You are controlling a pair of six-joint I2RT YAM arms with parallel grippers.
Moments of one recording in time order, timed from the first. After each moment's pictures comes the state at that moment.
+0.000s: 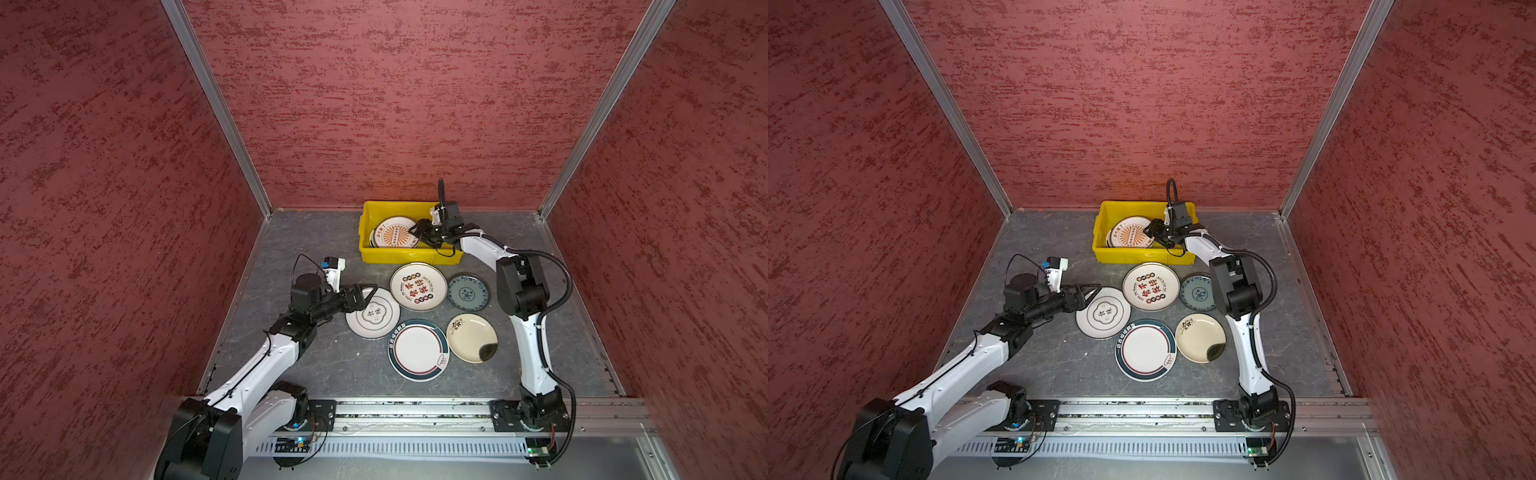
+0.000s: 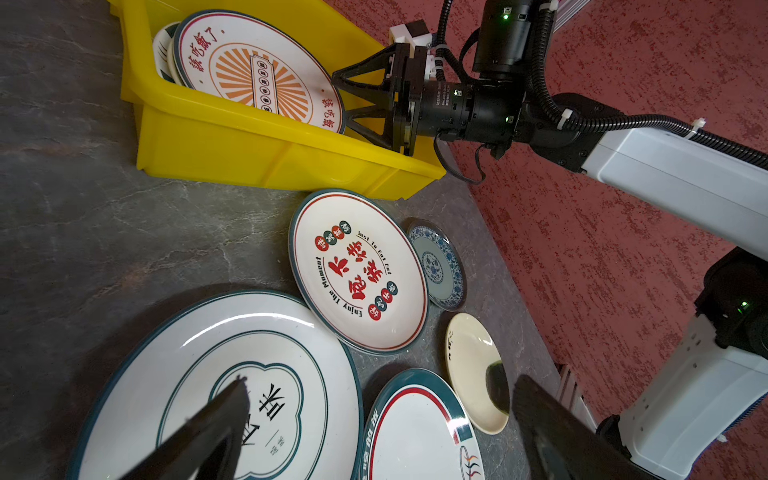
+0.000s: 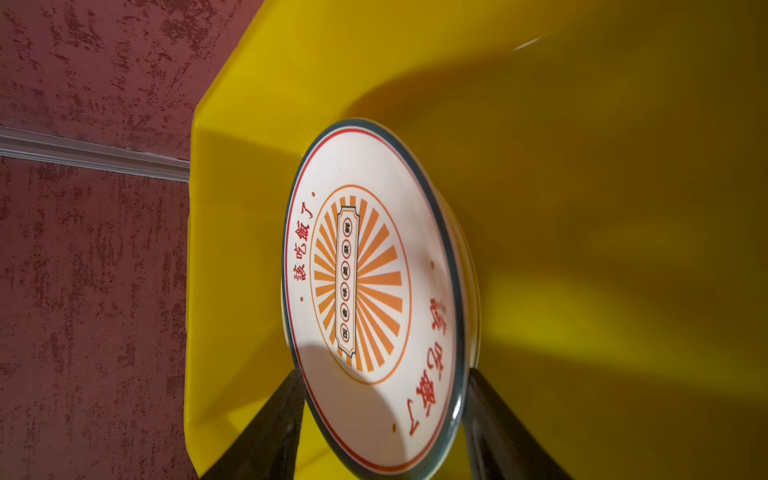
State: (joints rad) left arm -0.26 1.00 0.45 0.15 0.54 -0.56; right arm 0.34 2.31 1.85 -0.25 -0.40 0.77
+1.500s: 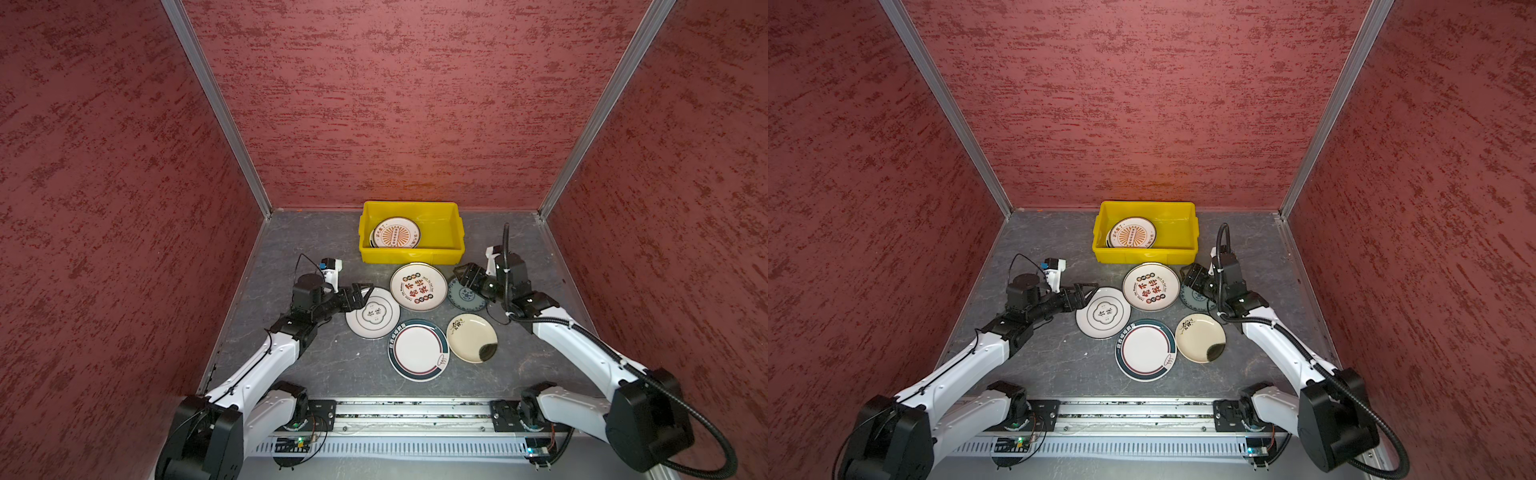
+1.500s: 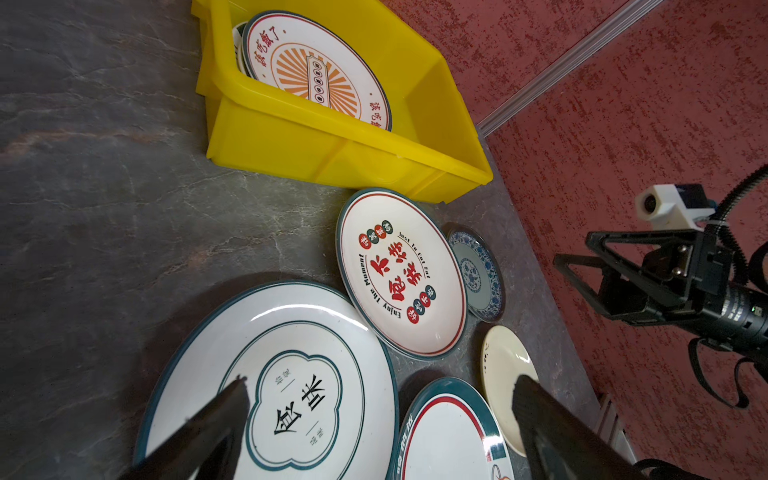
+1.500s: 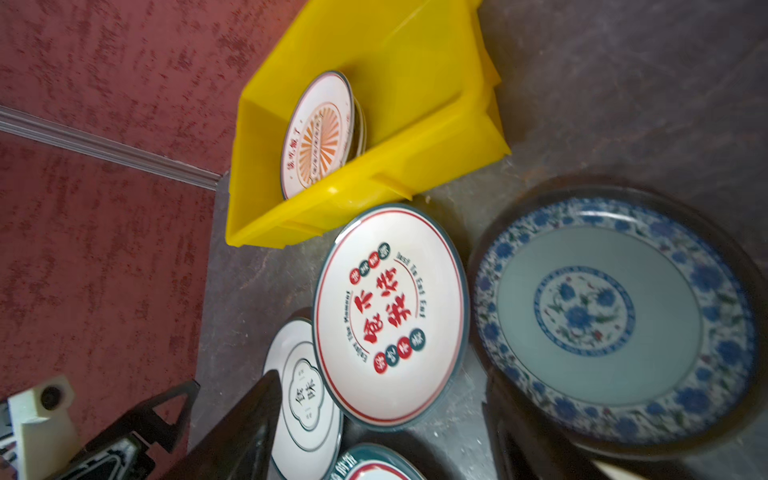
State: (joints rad) left arm -0.26 1.02 0.46 0.09 0.43 -0.56; right arm 0.34 1.16 0.70 -0.15 -0.20 0.82
